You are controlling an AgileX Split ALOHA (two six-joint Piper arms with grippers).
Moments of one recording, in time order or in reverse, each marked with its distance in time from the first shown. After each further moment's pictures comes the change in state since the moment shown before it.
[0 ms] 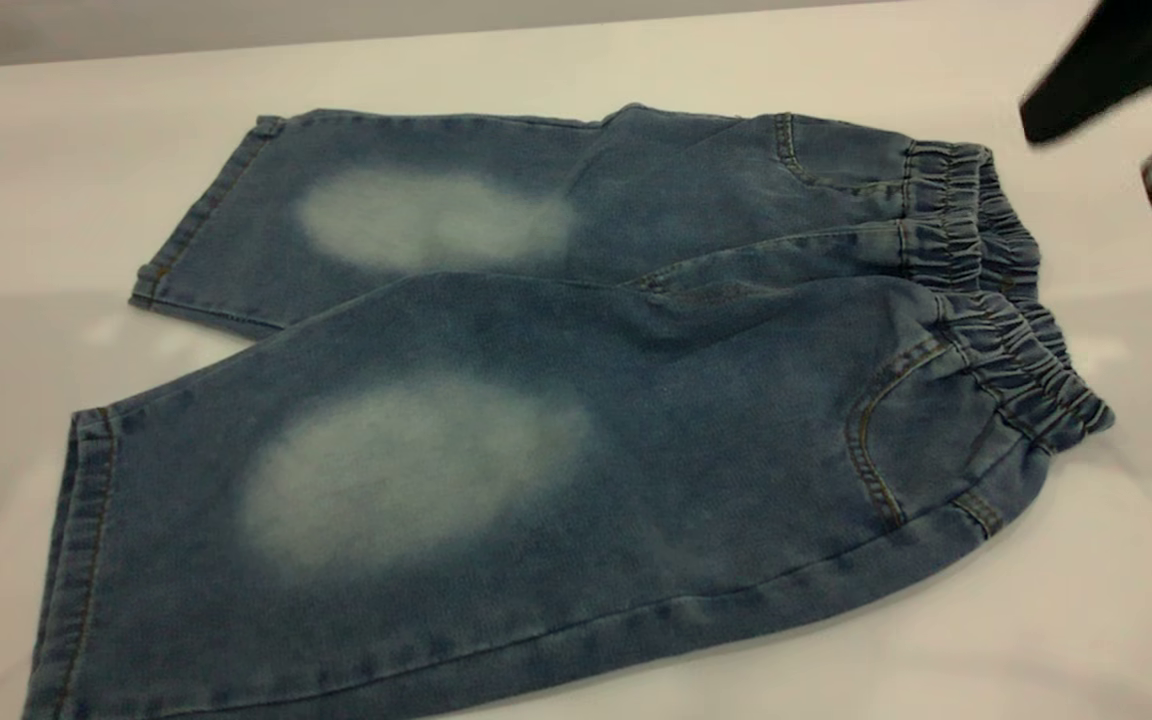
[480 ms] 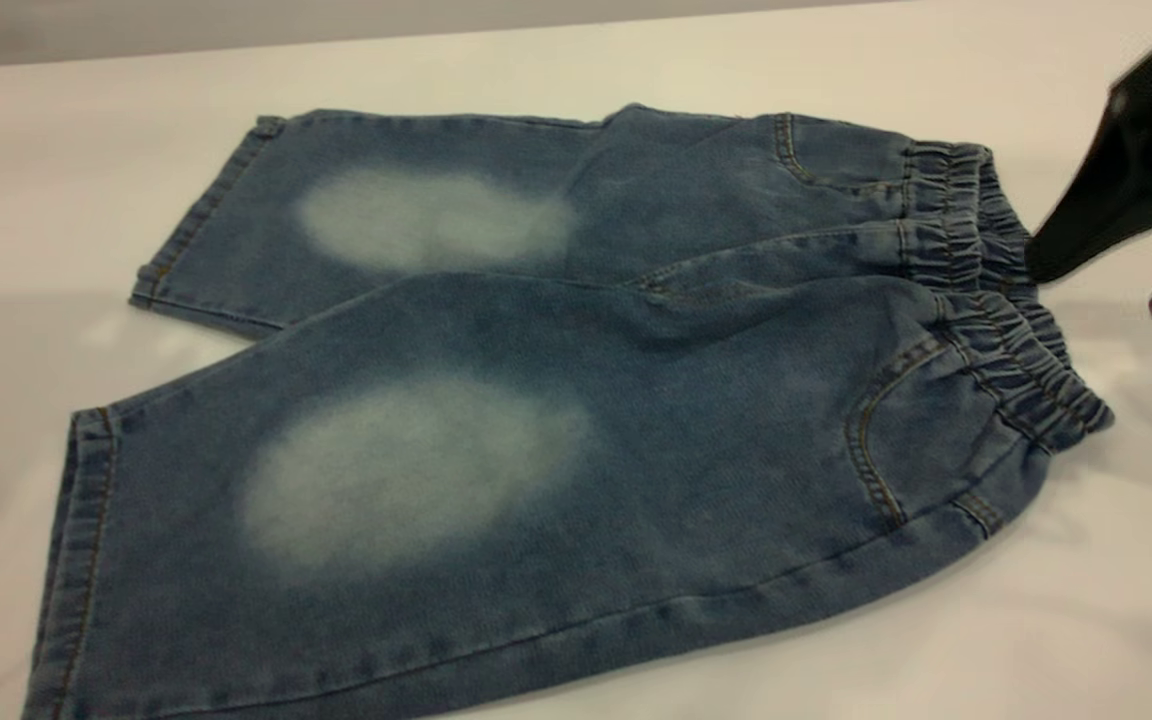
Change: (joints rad) left arm 0.000 0.000 0.000 0.000 0.002 0.000; right arm 0.000 0.168 0.021 0.000 -0.083 0.001
